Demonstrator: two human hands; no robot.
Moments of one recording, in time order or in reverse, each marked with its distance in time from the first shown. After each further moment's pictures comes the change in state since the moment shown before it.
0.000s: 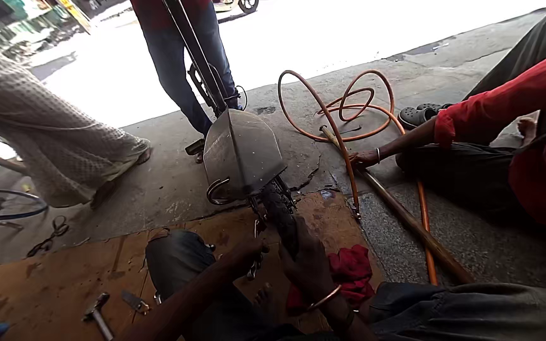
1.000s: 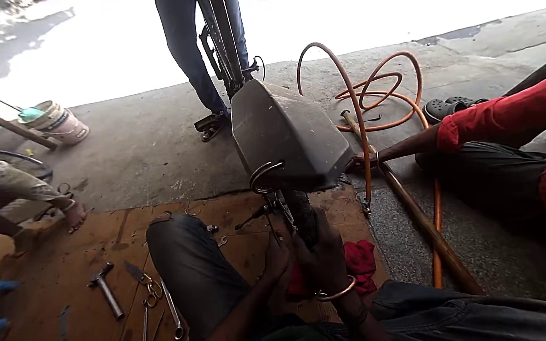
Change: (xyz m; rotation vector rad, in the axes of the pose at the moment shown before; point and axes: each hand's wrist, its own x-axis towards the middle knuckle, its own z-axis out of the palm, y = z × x) left_hand 0.116 -0.108 0.084 0.132 0.378 0.280; right_hand 0.004 0.009 0.004 0.003 0.067 -0.065
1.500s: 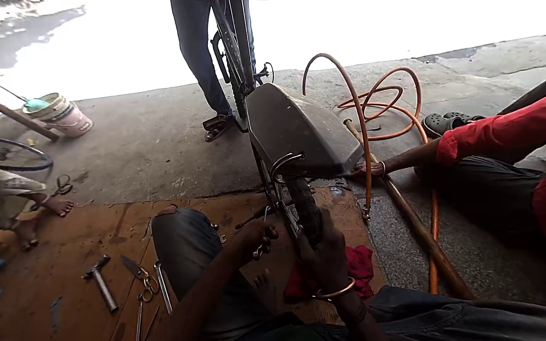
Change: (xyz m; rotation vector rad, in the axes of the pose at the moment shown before) left_hand -0.049 0.099 -0.143 -0.463 -0.449 -0.243; right_hand -0.003 -0.001 -0.002 -0.058 0.020 0.026
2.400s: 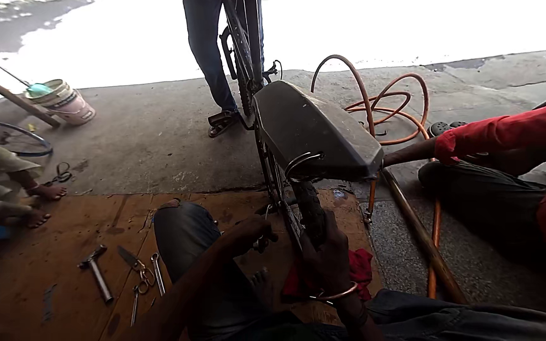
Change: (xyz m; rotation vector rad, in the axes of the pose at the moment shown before) left_hand -0.010 0.022 -0.019 0.207 -0.110 -0.001; right_hand 0.003 -0.005 0.002 -0.020 -0.005 -0.014
